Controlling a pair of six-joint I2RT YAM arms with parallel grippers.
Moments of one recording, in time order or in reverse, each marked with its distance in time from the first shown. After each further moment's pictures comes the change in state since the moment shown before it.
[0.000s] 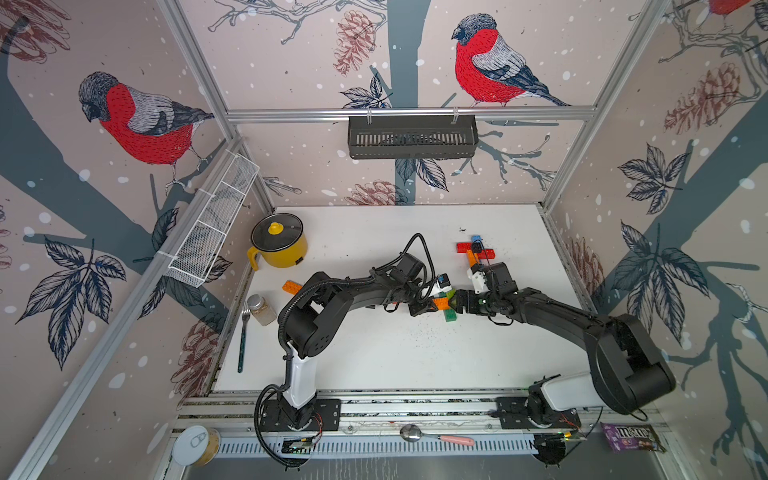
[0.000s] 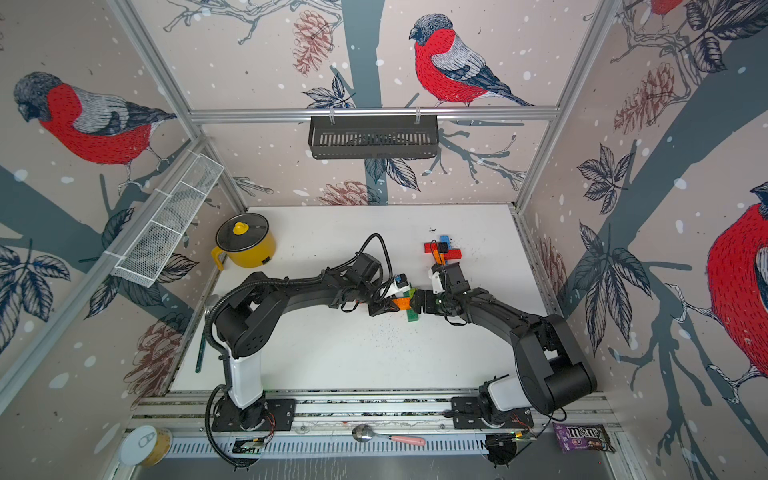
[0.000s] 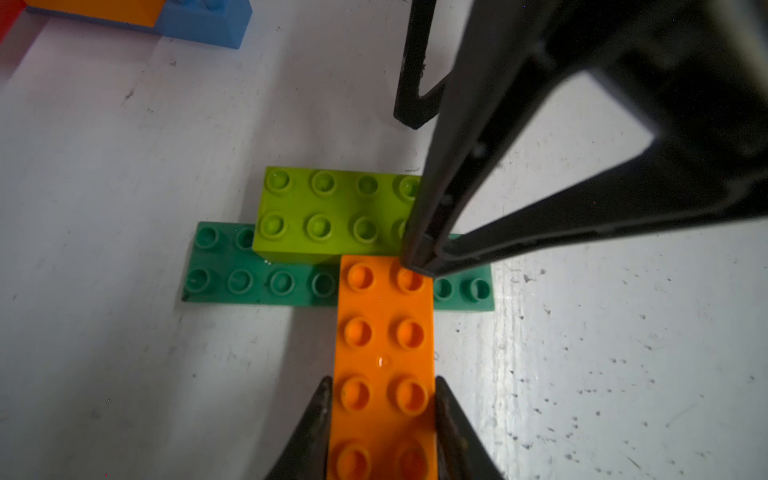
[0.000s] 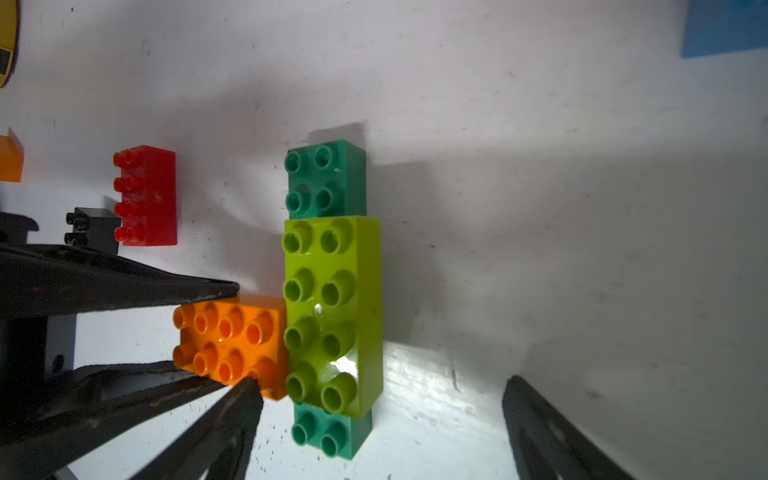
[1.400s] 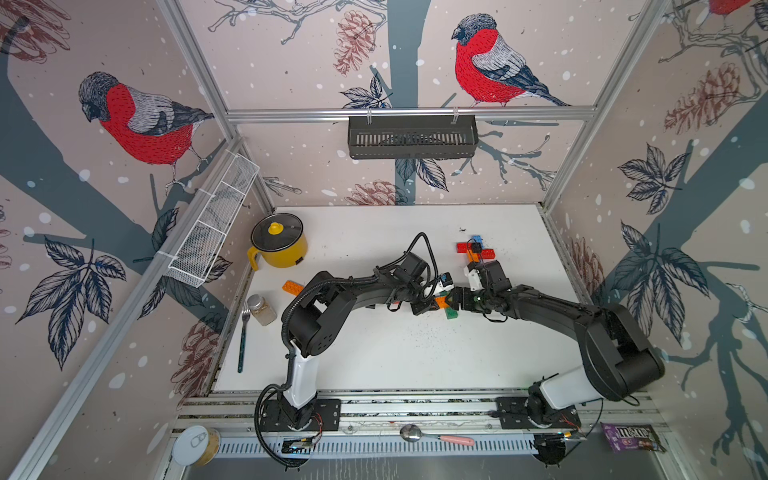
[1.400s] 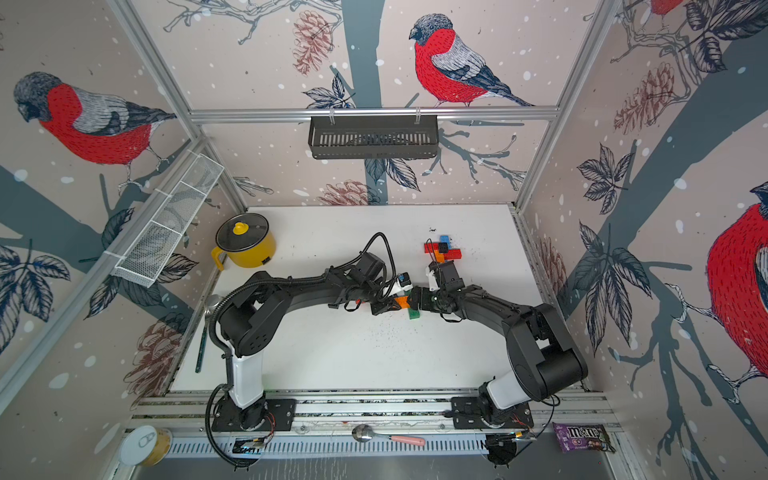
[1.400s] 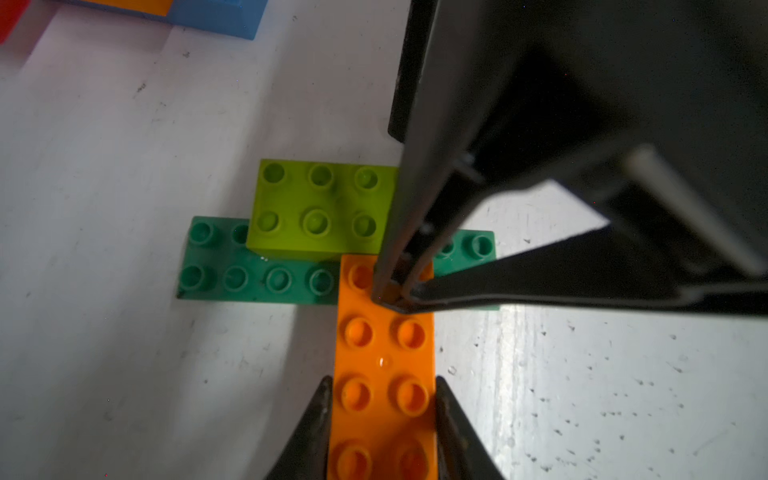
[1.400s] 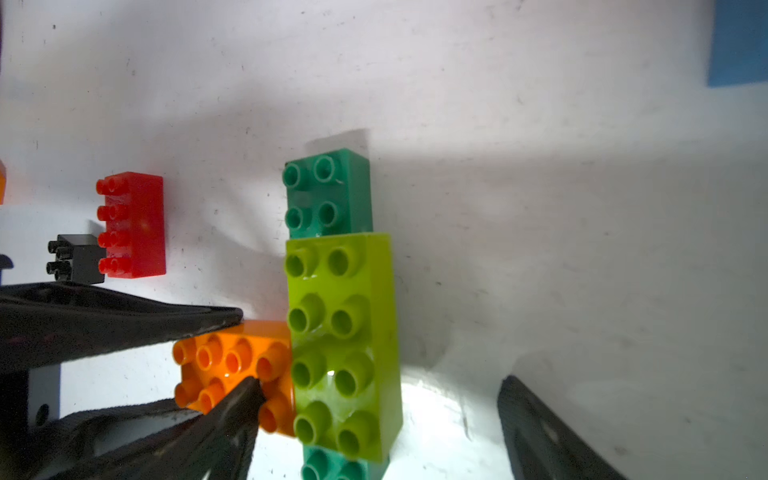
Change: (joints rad) left arm -0.012 0.021 0.039 -0.019 -0.060 -0.029; right arm 0.017 0.060 0.028 0.023 0.038 0.034
